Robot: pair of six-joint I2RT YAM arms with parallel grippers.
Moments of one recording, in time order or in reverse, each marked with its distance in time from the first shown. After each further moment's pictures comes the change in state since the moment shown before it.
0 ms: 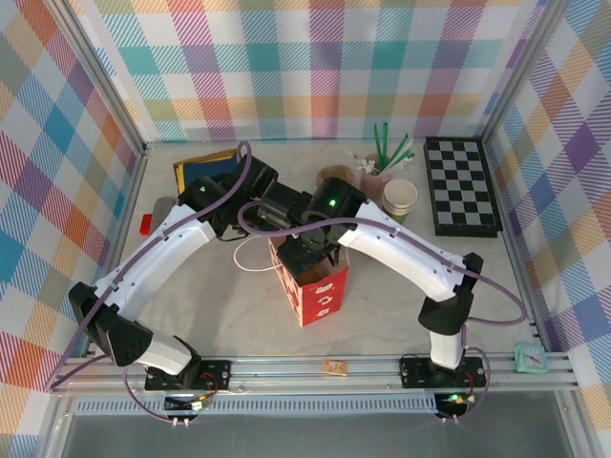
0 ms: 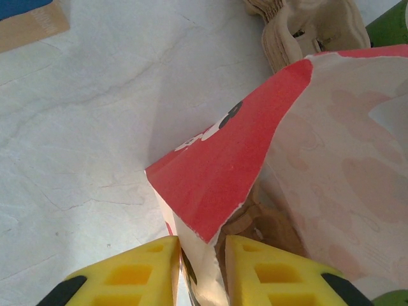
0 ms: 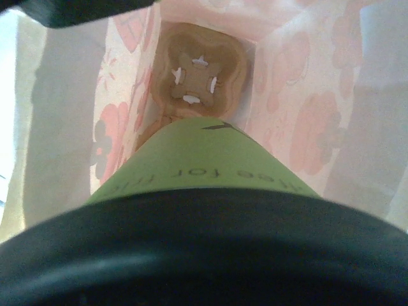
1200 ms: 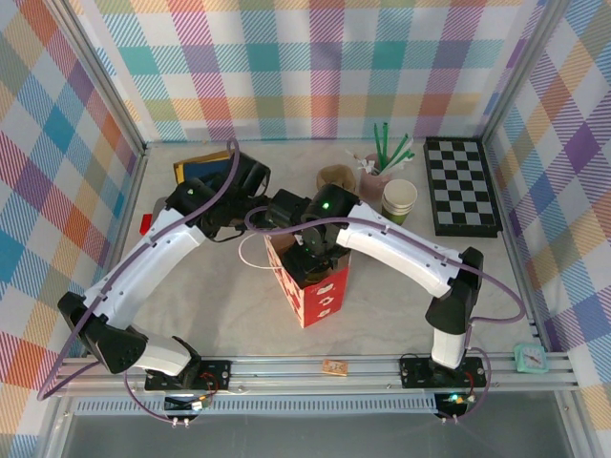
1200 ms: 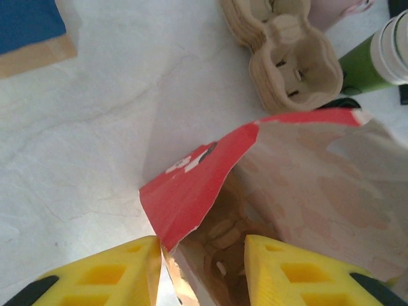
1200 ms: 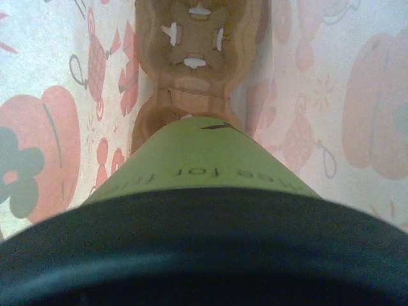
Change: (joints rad) left arm 0.004 -0.041 0.039 0.008 -0.024 -0.007; right arm -0.055 -0.044 -0.249 0.120 -0.129 0.058
